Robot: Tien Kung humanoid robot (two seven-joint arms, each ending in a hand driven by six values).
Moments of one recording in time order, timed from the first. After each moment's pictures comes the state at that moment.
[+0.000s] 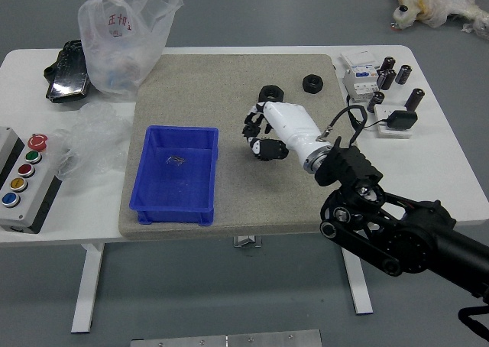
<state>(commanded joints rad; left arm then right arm) -0.20 0.16 -0.84 -0.25 1.20 -0.03 0.24 0.72 -0.17 0.49 1.37 -1.89 -0.31 -0.31</state>
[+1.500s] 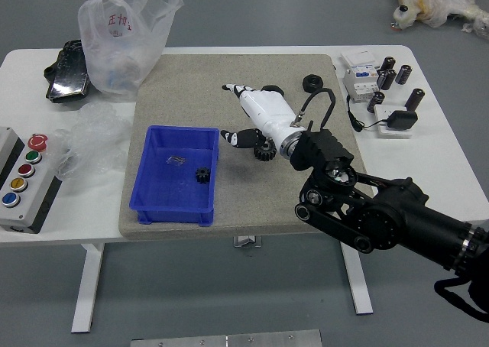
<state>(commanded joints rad) -0.21 0.16 -0.85 -0.26 1.21 -0.04 0.25 0.82 -0.13 0.43 1.06 -1.81 -0.28 -0.35</state>
